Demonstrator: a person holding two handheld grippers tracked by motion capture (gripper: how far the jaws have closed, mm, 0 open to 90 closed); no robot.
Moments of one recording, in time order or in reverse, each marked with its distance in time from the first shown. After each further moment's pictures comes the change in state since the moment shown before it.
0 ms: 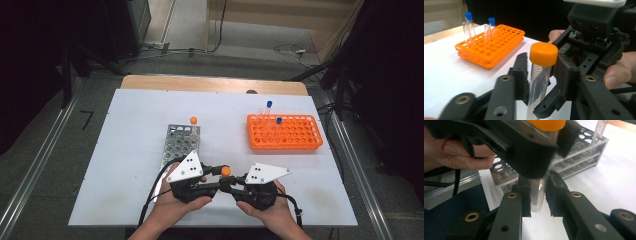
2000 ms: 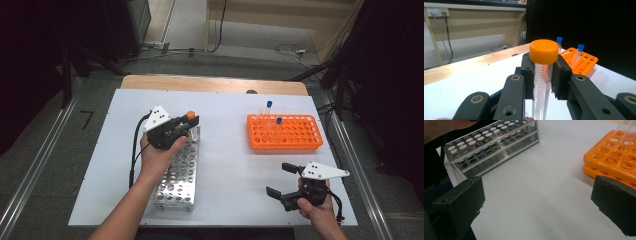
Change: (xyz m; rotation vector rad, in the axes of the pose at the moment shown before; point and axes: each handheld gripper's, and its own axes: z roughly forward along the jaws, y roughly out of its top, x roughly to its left) left arm 0.122 0.013 -0.019 -0.154 0.380 -0.085; right arm -0.066 -0.064 -0.085 -0.044 -0.158 0.171
